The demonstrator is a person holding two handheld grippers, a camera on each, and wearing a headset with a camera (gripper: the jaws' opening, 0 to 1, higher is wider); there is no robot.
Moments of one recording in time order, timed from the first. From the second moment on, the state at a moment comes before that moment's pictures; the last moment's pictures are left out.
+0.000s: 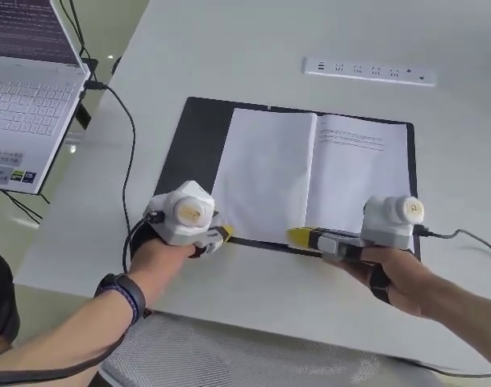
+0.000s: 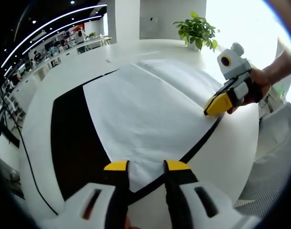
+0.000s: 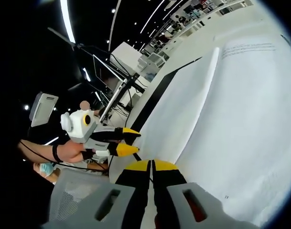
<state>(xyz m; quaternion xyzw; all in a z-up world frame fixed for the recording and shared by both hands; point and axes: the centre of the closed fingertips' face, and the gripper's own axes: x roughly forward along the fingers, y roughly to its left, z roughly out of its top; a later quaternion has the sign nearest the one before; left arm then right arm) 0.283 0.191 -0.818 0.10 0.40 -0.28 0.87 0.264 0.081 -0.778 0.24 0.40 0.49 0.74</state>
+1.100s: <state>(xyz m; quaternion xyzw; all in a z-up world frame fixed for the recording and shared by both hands) 0.275 0.163 -0.739 0.06 0.33 -0.30 0.89 0.276 -0.103 -0.710 0.03 0.31 0.39 0.87</state>
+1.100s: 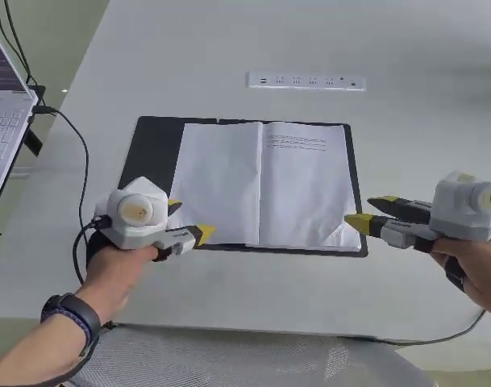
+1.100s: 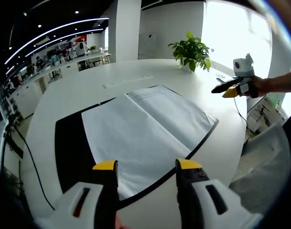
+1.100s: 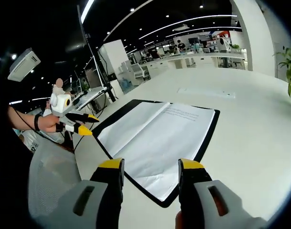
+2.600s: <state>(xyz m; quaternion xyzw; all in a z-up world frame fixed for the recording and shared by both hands) 0.237 0.205 -0.671 0.04 0.29 -0.27 0.92 0.228 -0.124 -0.682 -0.01 0.29 0.35 0.89</state>
